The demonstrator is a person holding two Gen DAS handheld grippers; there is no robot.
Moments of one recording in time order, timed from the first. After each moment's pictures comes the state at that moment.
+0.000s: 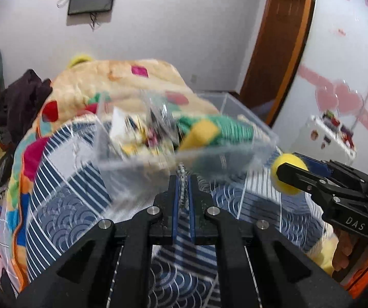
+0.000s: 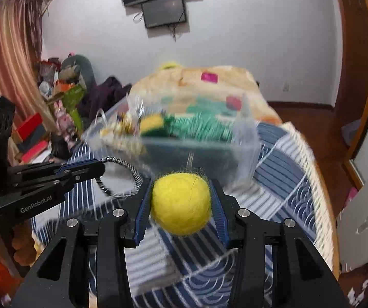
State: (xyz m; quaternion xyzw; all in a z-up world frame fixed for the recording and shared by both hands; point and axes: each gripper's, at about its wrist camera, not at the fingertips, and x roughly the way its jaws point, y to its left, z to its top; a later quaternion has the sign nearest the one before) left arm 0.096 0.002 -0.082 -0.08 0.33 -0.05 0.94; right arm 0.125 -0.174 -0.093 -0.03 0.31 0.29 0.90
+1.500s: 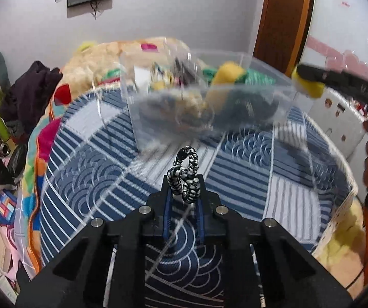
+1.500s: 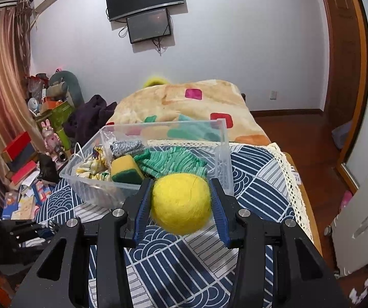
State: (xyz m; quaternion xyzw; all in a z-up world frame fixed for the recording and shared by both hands) left arm 0.069 0.018 -0.119 -0.03 0.38 -0.03 0.92; right arm 0.156 -0.182 -0.076 -0.01 0.29 0.26 0.92
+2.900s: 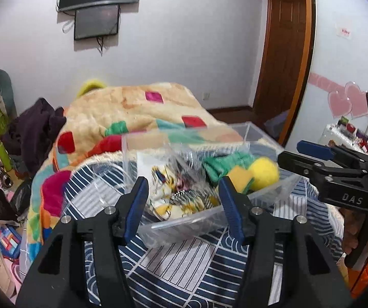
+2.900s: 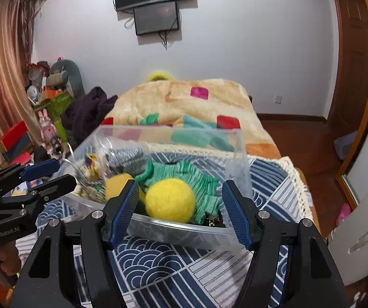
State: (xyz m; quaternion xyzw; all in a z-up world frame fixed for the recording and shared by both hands) left arm 0.117 0.025 -0.056 -0.03 0.28 -0.01 0.96; right arm 0.179 -0.159 -0.067 -0.04 0.29 0.27 0.92
